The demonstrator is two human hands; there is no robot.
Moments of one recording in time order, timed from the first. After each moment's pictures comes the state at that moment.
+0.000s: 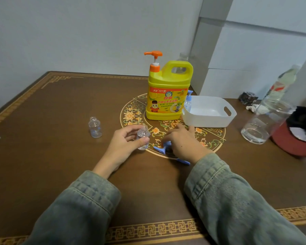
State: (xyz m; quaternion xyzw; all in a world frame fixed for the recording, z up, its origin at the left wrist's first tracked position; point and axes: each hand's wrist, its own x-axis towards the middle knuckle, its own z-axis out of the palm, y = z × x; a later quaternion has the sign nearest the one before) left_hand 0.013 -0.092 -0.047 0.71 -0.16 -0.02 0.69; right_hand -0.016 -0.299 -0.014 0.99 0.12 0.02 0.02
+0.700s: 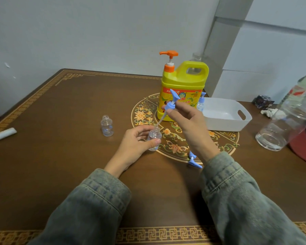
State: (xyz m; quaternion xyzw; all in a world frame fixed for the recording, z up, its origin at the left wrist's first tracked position) left_hand 0.013 -0.089 -0.045 0.70 -0.16 -0.03 0.69; right_hand -0.010 -0.258 0.025 0.71 0.06 0.14 -0.69
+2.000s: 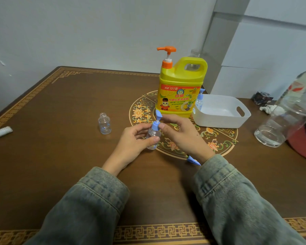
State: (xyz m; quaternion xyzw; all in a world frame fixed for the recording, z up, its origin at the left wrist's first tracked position) left_hand 0.014 -0.089 -0.050 0.72 -0.17 -0.03 0.68; right_hand -0.013 -0.264 0.002 0.86 0.11 0.09 -0.49
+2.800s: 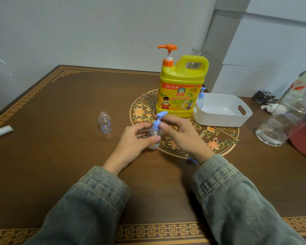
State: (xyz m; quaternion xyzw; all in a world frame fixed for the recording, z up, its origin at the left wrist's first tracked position) left_hand 0.013 -0.089 -0.049 0.72 -0.17 -0.03 0.68; right_hand -0.006 -0.266 -0.012 0.84 0.15 0.09 -0.51
